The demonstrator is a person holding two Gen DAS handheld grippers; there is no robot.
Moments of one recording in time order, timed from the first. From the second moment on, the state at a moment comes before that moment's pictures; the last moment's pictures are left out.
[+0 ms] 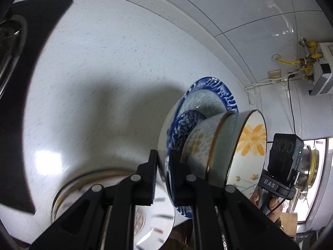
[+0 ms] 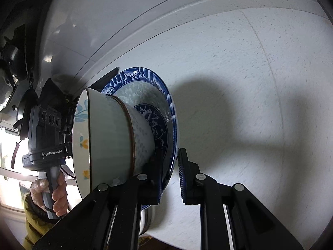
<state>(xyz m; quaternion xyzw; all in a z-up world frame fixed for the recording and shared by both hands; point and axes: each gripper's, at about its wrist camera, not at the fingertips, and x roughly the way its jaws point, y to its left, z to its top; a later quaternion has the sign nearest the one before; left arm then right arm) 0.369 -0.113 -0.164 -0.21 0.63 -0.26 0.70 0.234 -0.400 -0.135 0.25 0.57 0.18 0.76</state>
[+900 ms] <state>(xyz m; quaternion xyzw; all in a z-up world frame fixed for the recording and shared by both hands) 0.273 -0.008 -0.218 -0.19 0.67 -0.26 0.67 0.170 -0.287 -0.189 0.27 0.60 0.15 0.73</state>
